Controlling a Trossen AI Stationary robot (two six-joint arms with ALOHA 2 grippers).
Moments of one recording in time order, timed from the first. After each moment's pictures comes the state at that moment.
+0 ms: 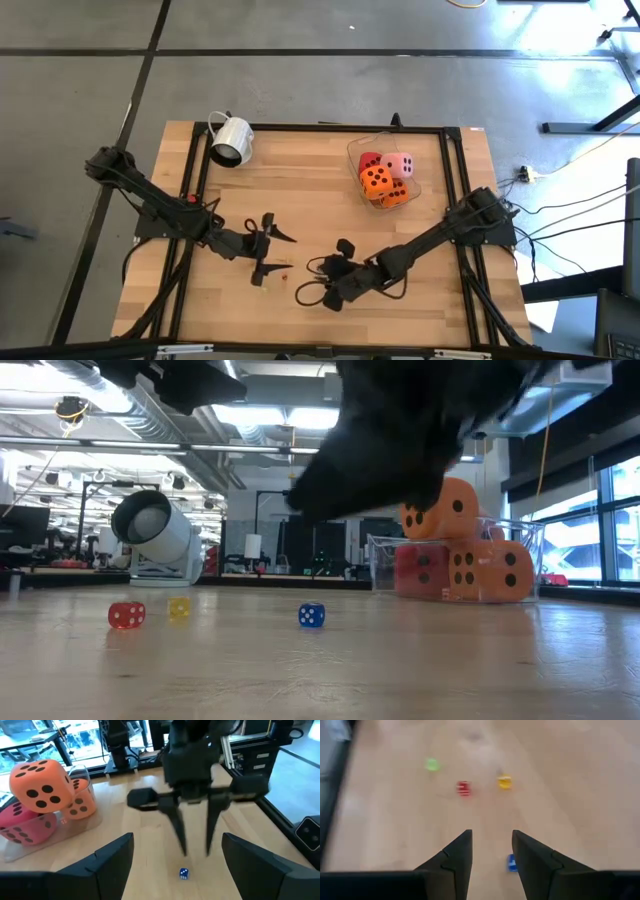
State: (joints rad) left arm -0.48 1.19 0.61 0.31 -0.42 -0.04; right arm 0.52 1.99 1.21 -0.01 0.50 0.61
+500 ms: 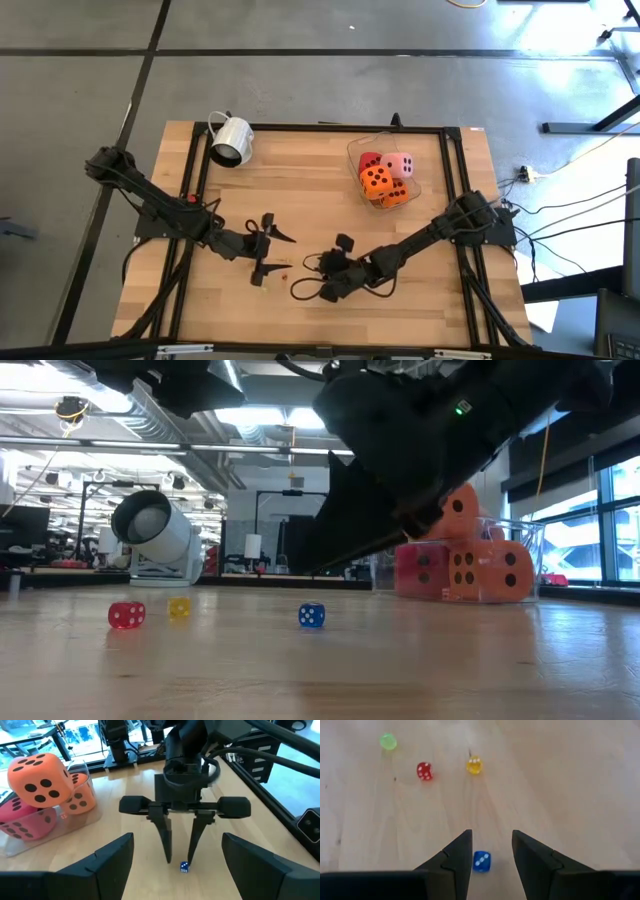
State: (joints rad) left arm -0.48 1.19 0.61 0.28 -0.42 -0.04; right arm 0.49 2.06 1.21 -0.02 0.55 0.58
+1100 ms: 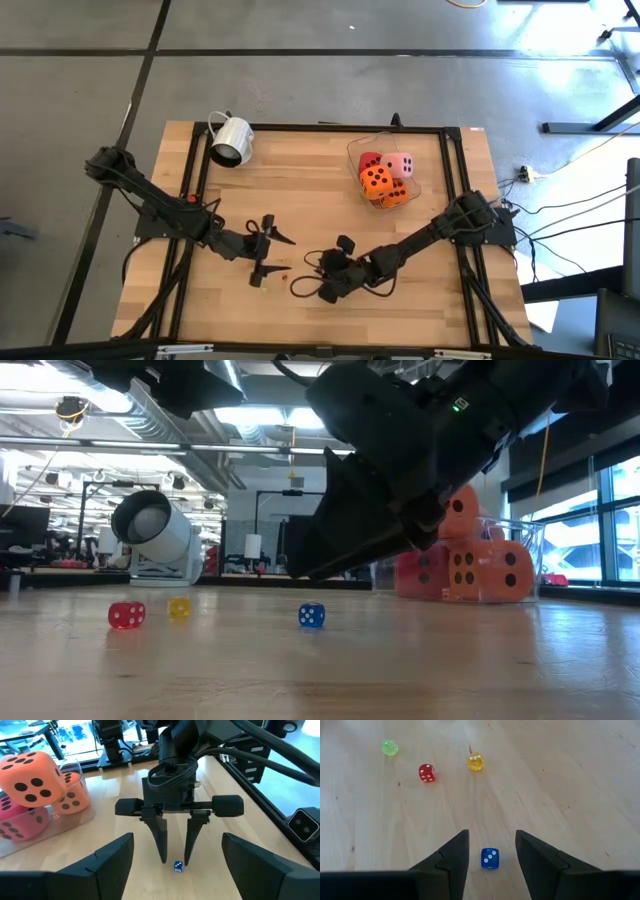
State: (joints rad) left arm -0.48 1.19 0.61 0.28 -0.39 -0.05; right arm 0.49 2.06 1.21 -0.03 0.51 0.68
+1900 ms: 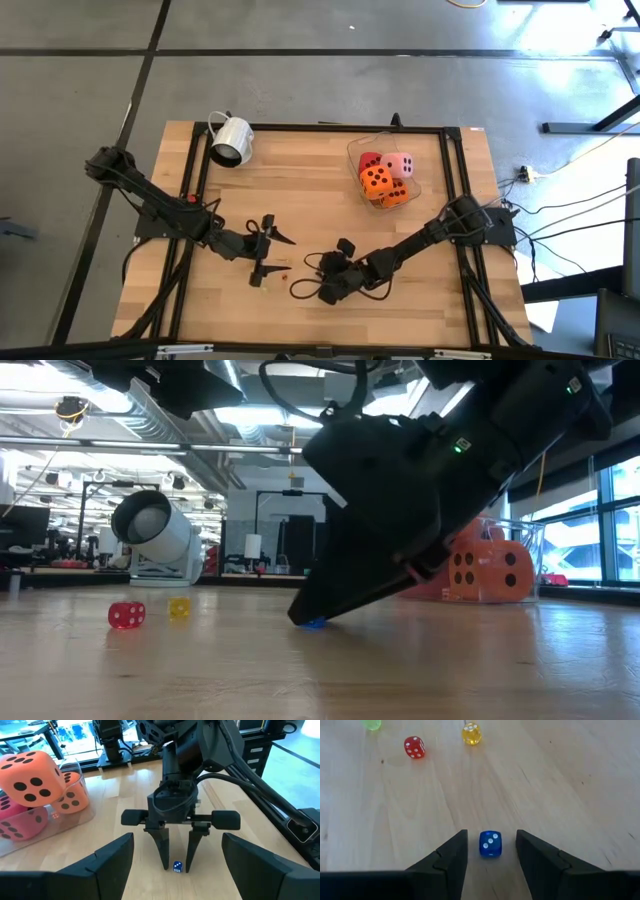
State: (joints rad) left arm -0.48 1.19 0.61 0.28 -0.39 -0.06; right arm 0.49 2.13 1.21 -0.01 0.50 0.72
